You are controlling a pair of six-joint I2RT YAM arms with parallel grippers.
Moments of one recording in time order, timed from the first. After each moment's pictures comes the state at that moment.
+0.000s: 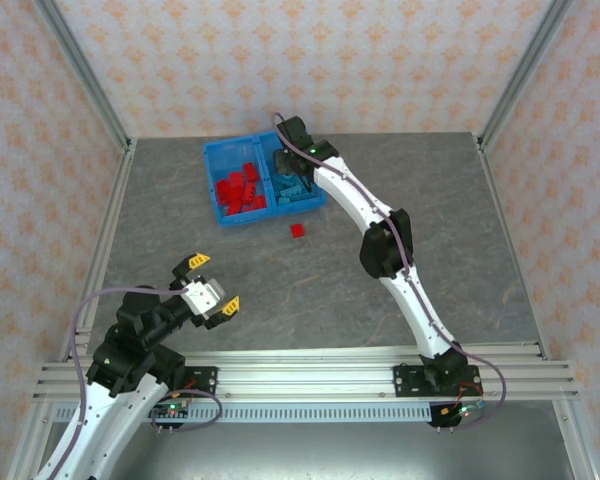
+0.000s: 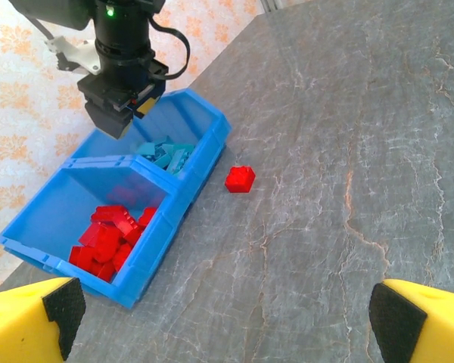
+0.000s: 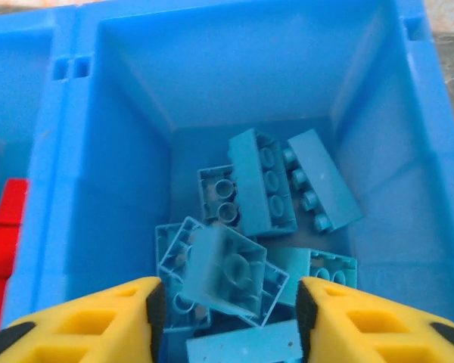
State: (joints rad) left arm -0.36 0.15 0.41 -0.55 0.27 0.58; right arm 0.61 2.57 2.62 -0.85 0.16 0.34
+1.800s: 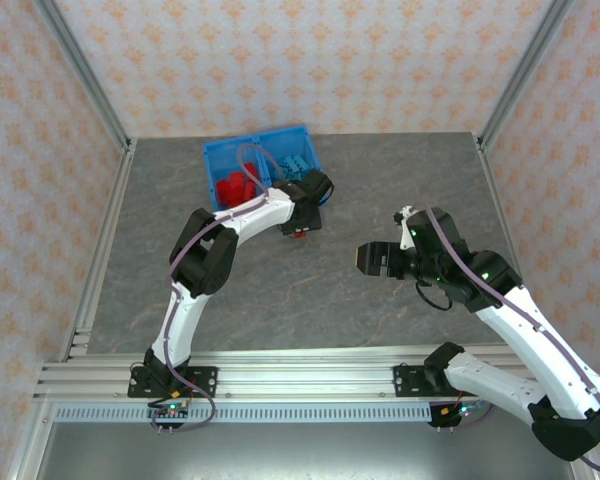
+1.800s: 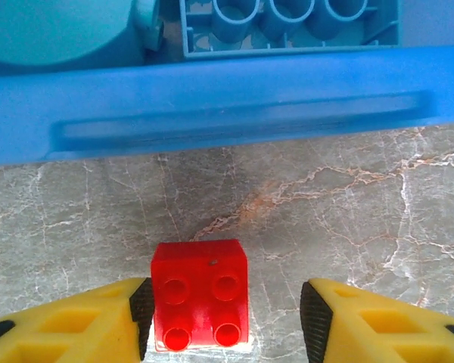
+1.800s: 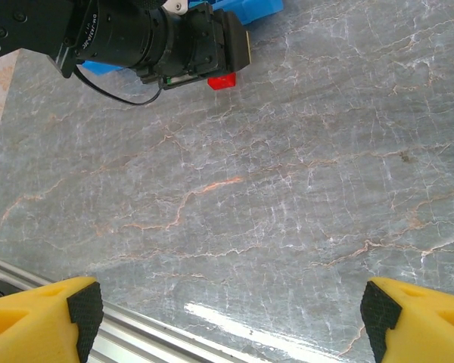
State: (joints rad) left arm -0.60 2.22 1.78 -0.80 -0.19 -0.84; right arm 0.61 0.88 1.10 -1.01 -0.07 0.57
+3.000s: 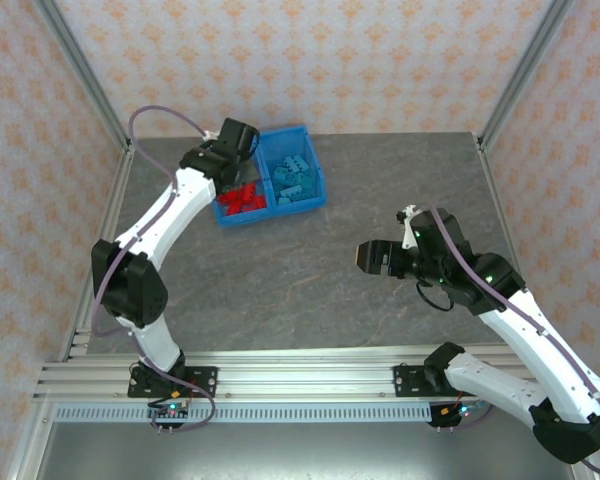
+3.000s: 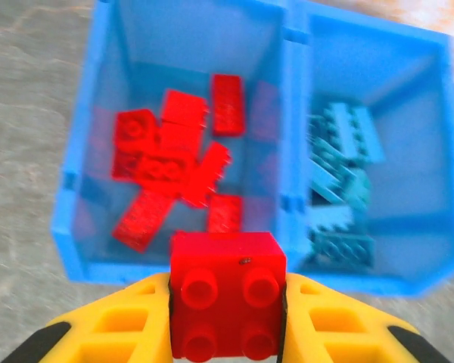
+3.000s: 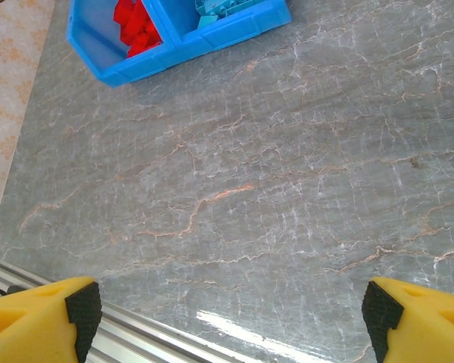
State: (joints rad) left arm -0.32 1.78 1.69 -0.86 -0.29 -0.72; right arm 0.61 0.86 1.10 -0.99 -0.08 0.60
